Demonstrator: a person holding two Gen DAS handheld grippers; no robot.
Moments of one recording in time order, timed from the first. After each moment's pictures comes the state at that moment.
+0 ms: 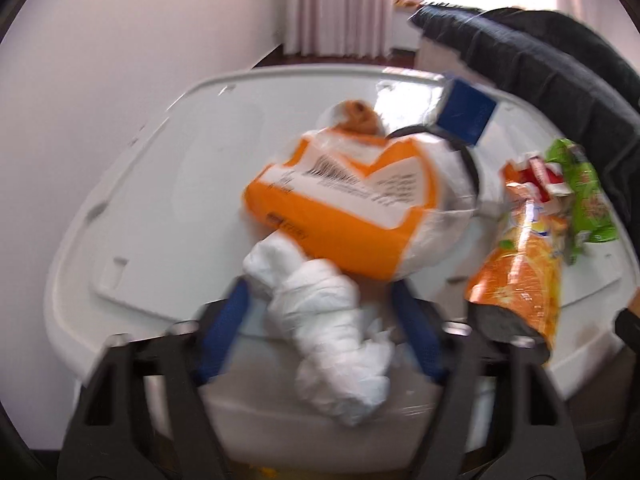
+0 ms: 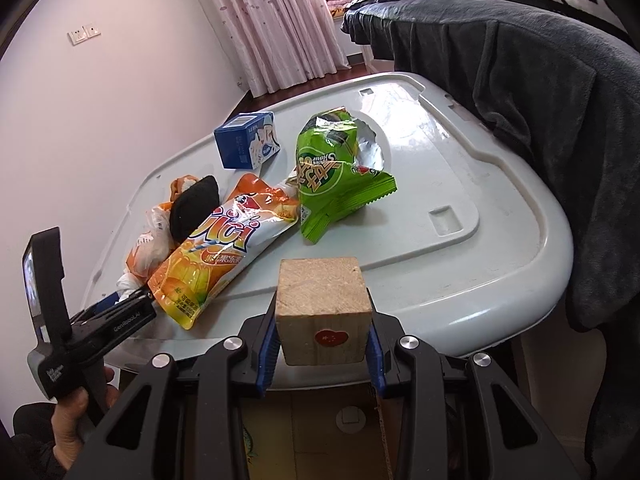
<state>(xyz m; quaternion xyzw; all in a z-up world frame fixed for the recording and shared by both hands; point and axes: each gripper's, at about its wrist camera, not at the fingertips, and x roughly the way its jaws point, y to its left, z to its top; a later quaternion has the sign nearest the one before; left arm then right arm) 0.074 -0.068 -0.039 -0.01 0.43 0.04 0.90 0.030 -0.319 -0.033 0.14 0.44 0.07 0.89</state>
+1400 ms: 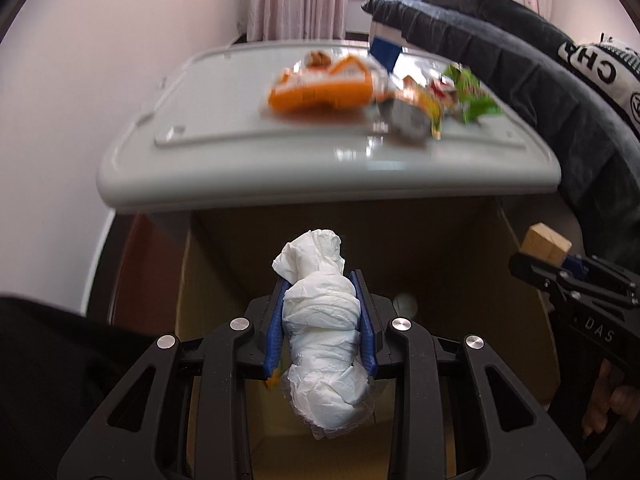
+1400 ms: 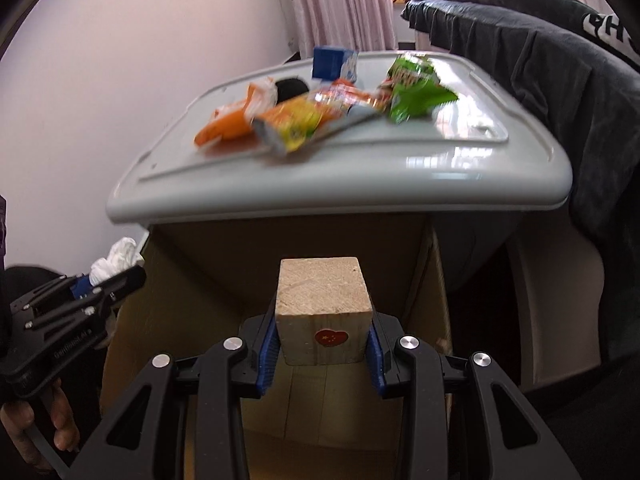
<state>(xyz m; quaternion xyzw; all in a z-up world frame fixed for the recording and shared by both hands) -0.105 -0.054 -0.032 -0.01 0.46 -0.04 0.89 -0.100 -0.253 -0.050 0.03 0.47 0.13 0.87</state>
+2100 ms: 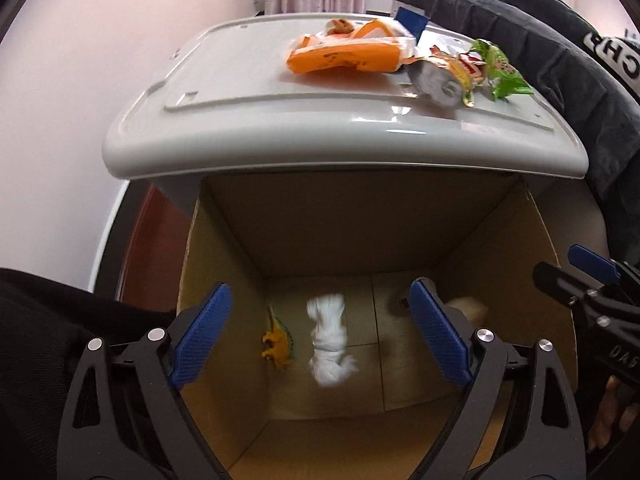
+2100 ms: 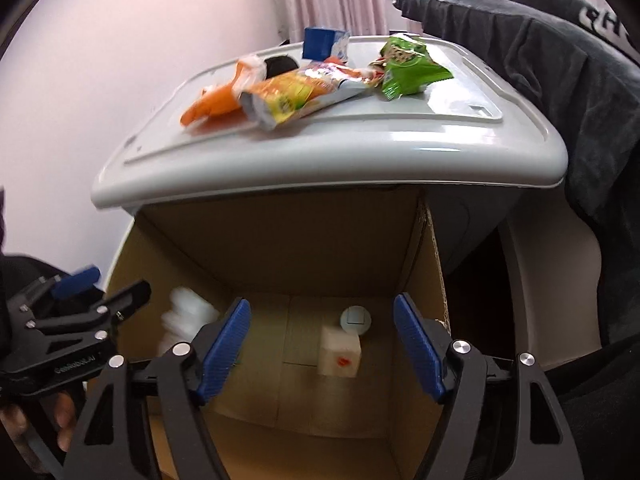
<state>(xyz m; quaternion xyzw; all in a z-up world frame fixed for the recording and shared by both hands) -0.096 -0.049 -0.051 -0.02 0.50 0.00 0.87 -0.098 -0.258 -0.058 0.04 0.48 0.11 0.87</state>
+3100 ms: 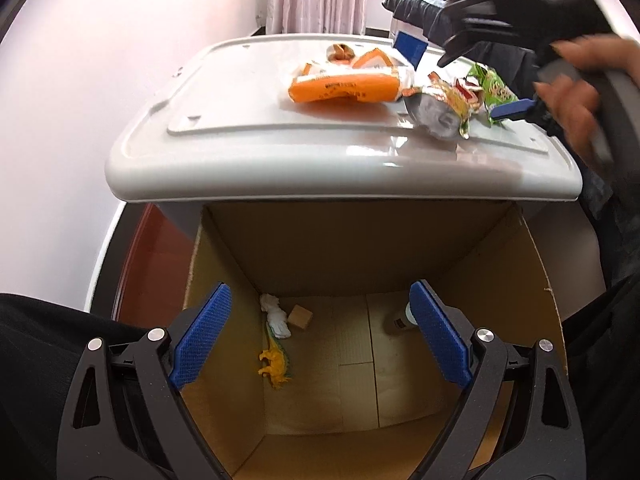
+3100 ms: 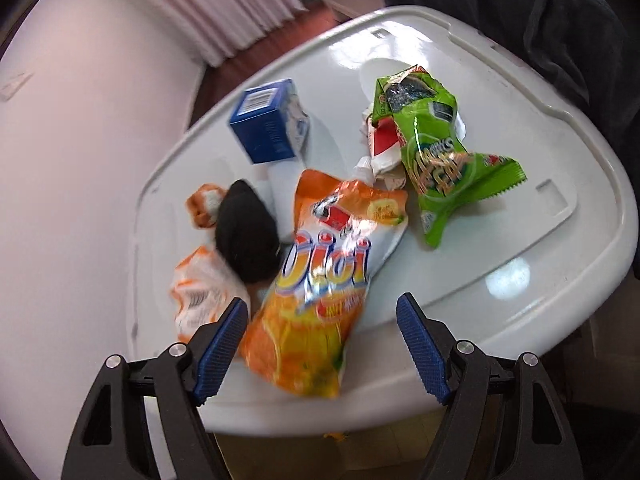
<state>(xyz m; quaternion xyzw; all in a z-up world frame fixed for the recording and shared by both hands) -0.095 -0.047 -0.032 -0.02 0.46 0.00 0.89 0.109 -0.246 -0.013 0.25 0.55 0.01 0.80</state>
